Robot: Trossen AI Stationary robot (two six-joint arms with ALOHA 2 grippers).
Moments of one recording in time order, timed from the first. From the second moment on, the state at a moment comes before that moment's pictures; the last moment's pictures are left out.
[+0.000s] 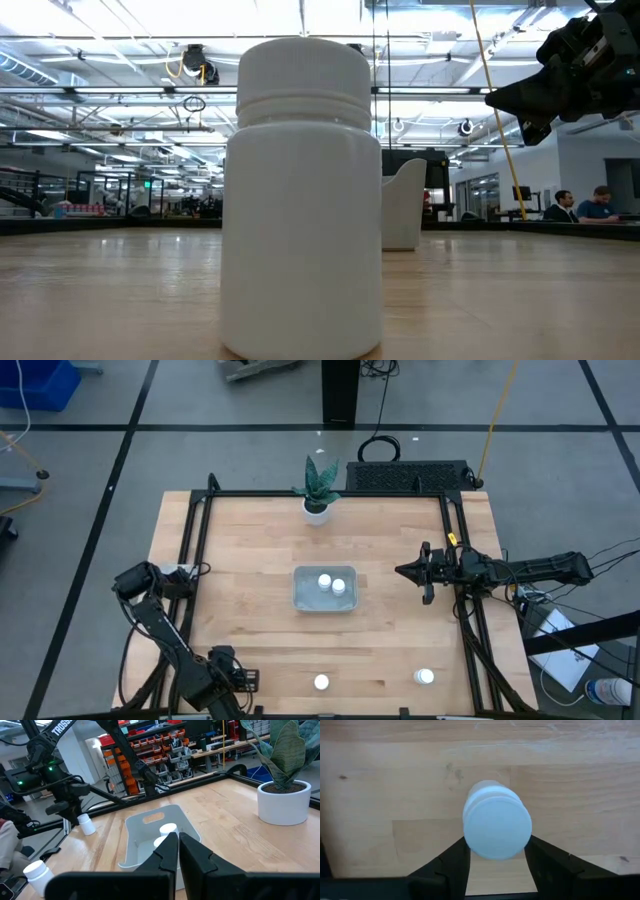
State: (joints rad) left arm -0.95 1.87 1.36 -1.07 -0.04 -2.52; right arm 0.06 0.24 0.02 0.19 0.16 0.28
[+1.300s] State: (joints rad) left arm -0.86 1.86 1.36 -1.15 -0.10 -2.49; right arm 0.06 0.24 0.01 0.19 0.16 0.28
